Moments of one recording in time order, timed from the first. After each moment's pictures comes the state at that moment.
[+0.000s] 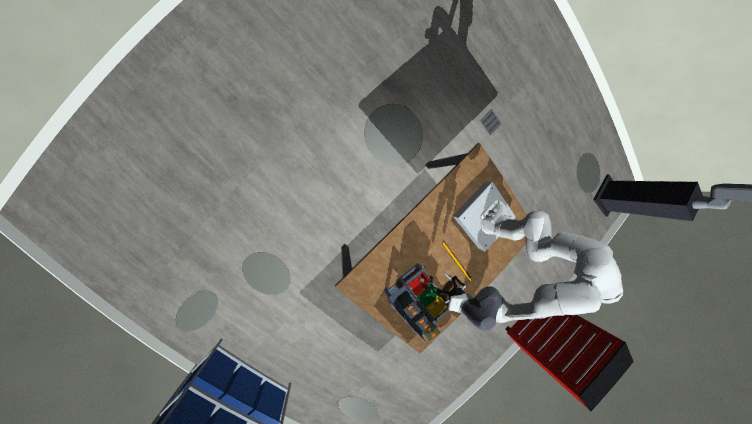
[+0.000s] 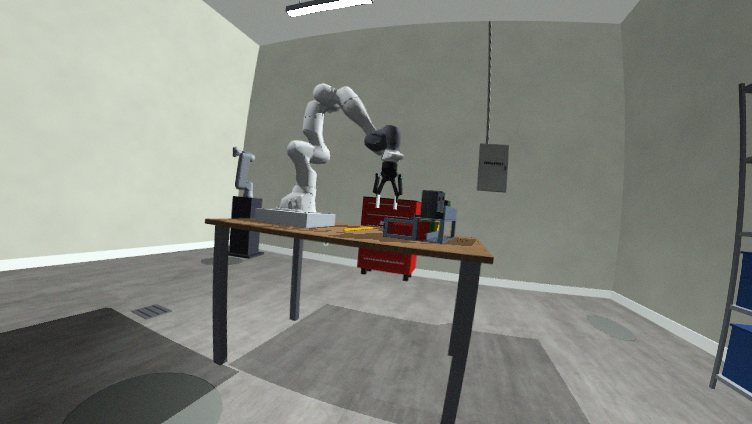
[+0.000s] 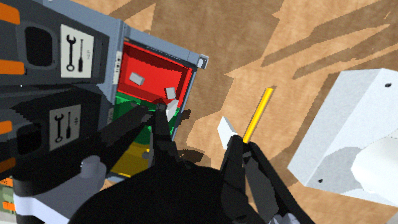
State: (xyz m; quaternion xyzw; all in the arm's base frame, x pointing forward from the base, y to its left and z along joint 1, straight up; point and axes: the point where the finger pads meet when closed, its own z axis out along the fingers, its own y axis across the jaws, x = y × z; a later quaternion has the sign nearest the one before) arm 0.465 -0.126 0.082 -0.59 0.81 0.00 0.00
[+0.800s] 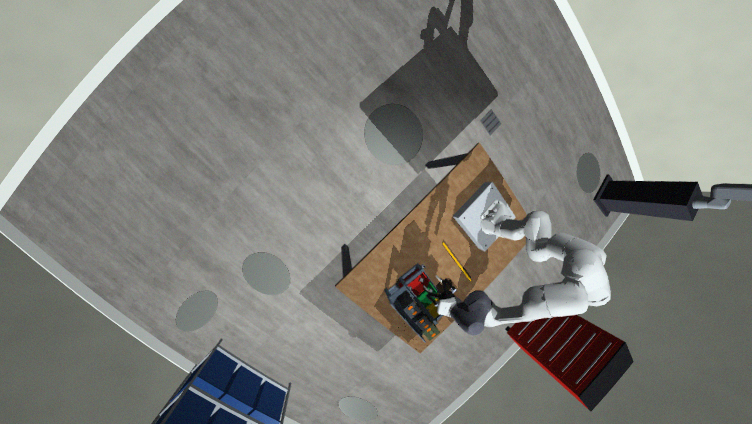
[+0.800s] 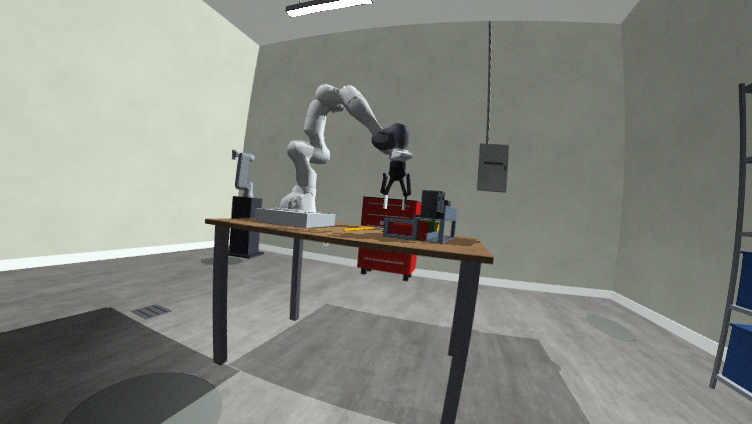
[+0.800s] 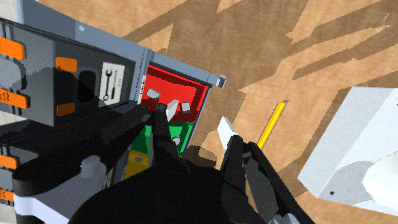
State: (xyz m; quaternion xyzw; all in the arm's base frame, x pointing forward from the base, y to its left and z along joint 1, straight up) arm 0.505 -0.165 0.081 -0.58 0.81 0.00 0.00
